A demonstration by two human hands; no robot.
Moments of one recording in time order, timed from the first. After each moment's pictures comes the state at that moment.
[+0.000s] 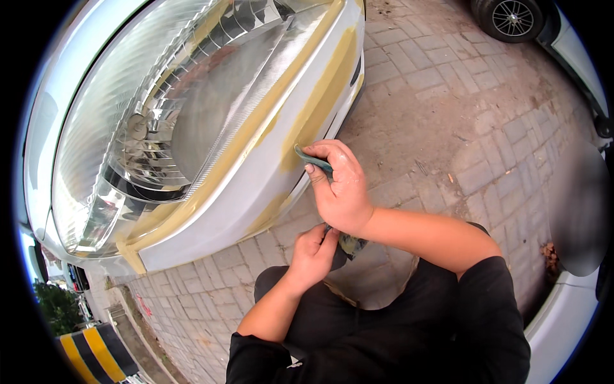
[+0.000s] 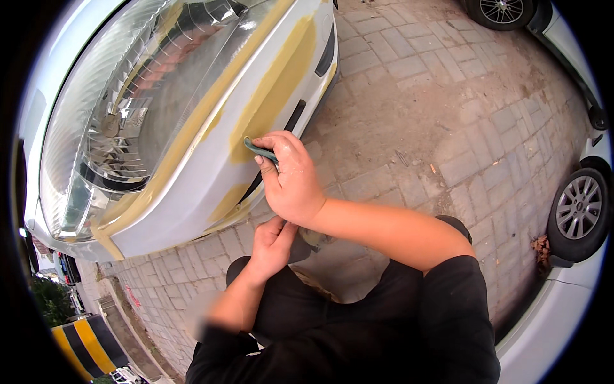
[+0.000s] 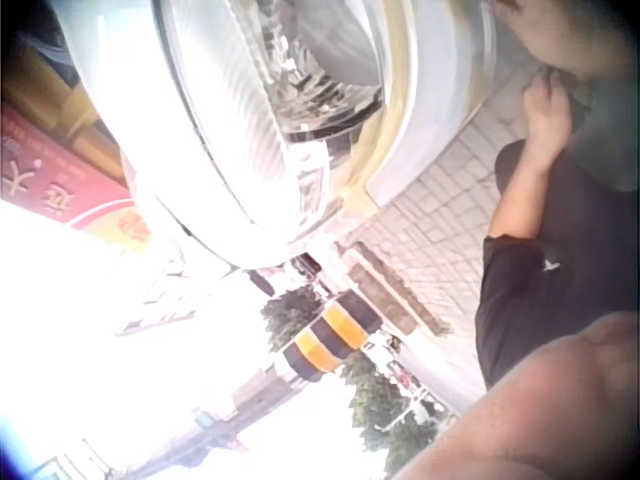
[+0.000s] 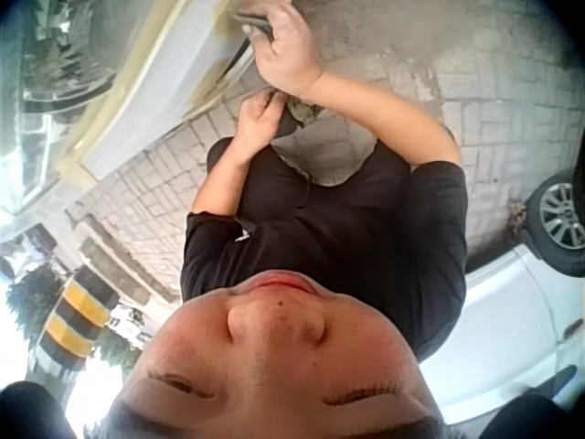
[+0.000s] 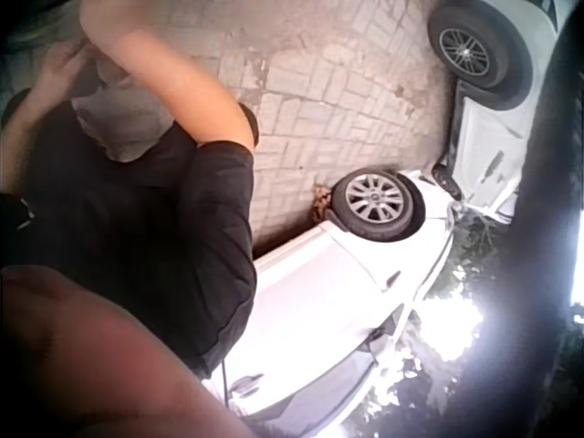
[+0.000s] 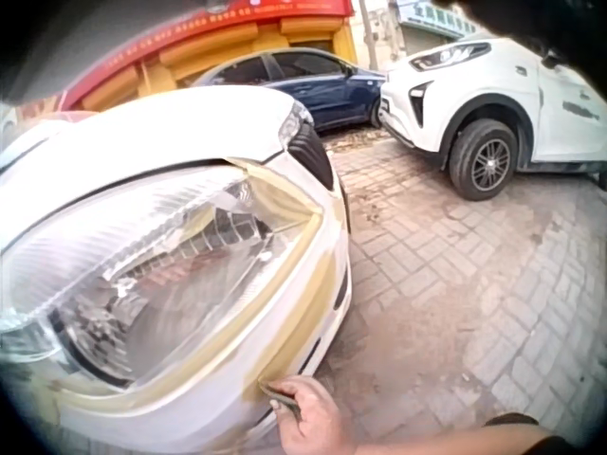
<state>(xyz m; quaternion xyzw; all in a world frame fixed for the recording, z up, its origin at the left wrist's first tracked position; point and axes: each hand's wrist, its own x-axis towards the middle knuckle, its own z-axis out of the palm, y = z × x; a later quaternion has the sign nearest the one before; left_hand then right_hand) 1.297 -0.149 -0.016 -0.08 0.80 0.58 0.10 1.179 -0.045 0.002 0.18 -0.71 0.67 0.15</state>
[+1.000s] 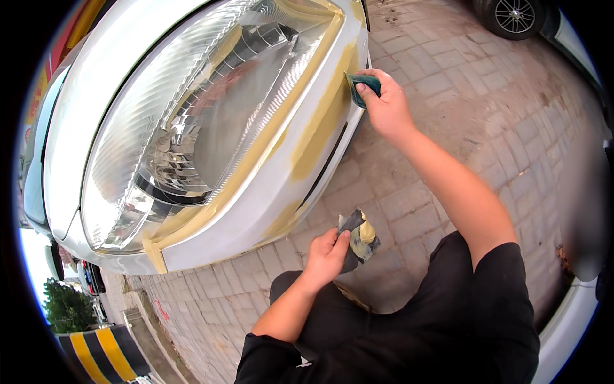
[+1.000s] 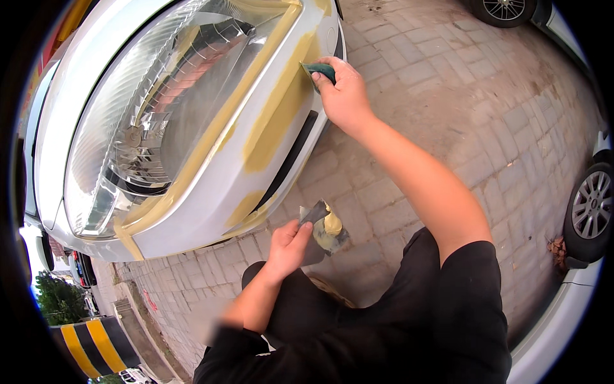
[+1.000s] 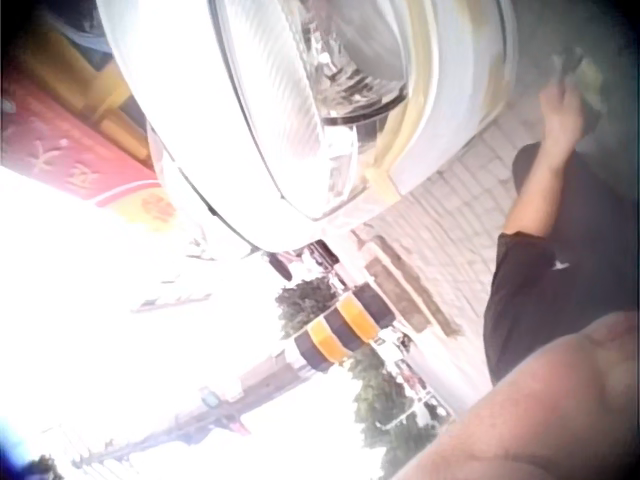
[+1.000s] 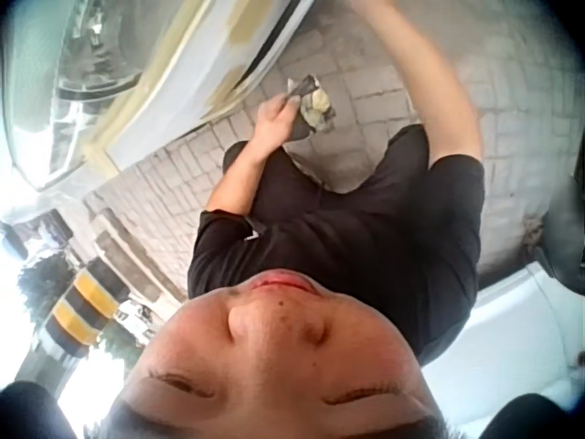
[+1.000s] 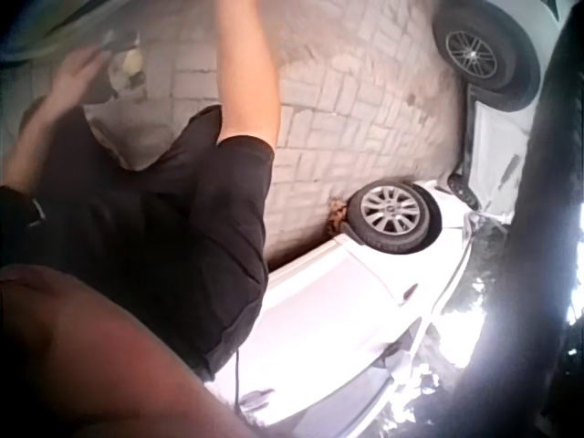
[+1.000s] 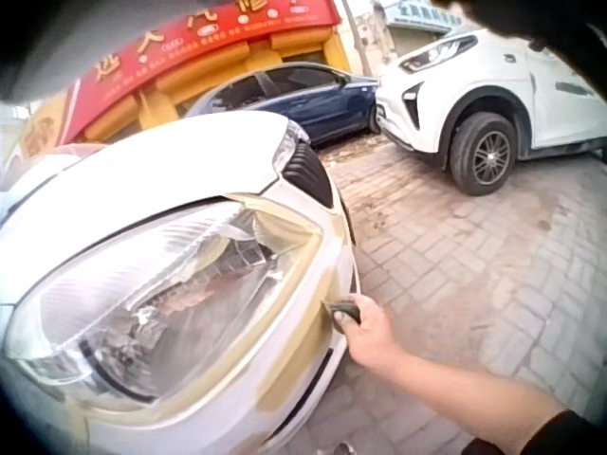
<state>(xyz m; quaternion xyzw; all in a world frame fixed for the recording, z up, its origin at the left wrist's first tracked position) 1.300 -0.150 -0.019 -0.12 0.82 0.54 0.13 1.039 0.013 -0.003 0.10 -0.69 0.70 0.13</state>
